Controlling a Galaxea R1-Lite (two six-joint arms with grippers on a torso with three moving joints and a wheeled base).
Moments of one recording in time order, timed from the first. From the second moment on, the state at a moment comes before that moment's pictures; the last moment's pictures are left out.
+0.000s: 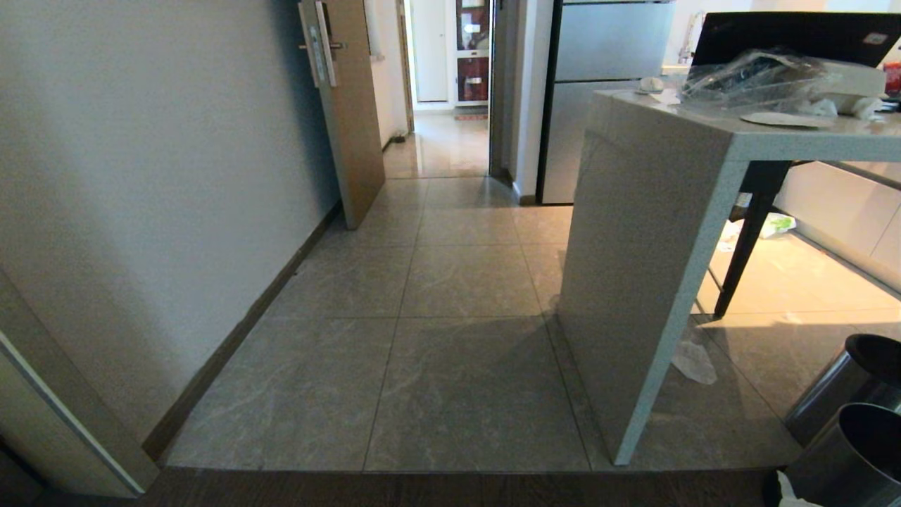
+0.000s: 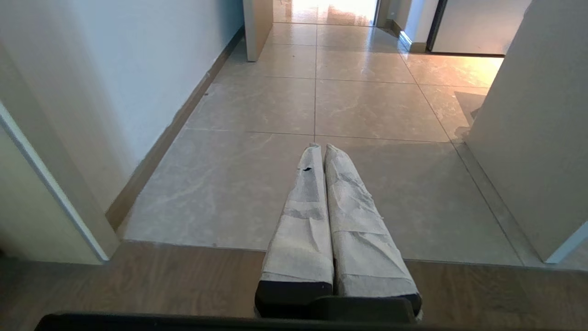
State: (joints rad) left arm 0.00 0.00 0.00 0.00 0.00 -0.02; right arm 0.01 0.00 0.00 -0.11 0.01 -0.03
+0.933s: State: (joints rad) left arm 0.00 0.00 0.00 0.00 0.00 -0.03; right arm 0.01 0.00 0.00 -0.11 0.01 -0.03
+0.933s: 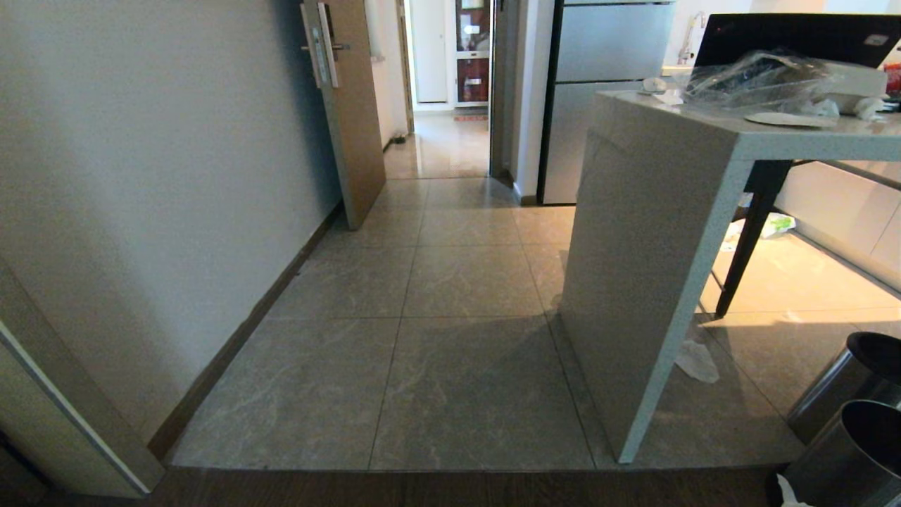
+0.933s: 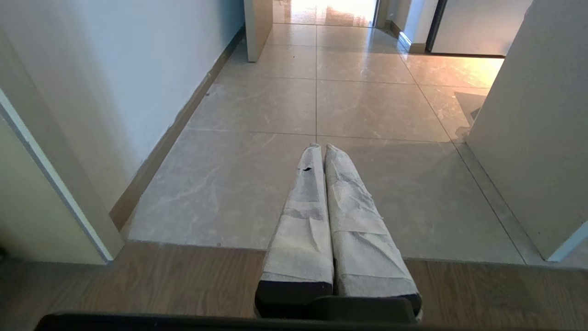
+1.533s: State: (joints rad) left arm 0.00 0.00 0.00 0.00 0.00 -0.03; right arm 0.01 0.00 0.00 -0.11 0.01 -0.03
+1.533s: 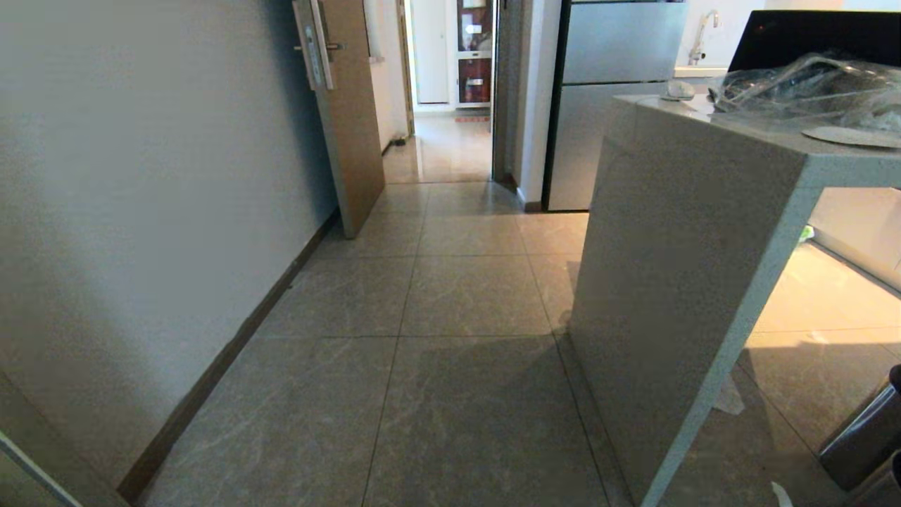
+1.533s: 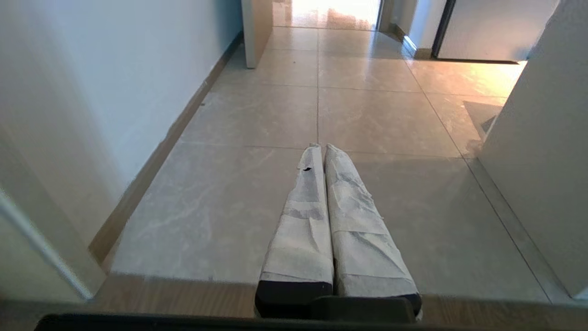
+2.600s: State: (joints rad) left arm 0.00 0.00 0.00 0.00 0.00 -0.02; right arm 0.01 0.00 0.00 -0.11 0.01 -0.03
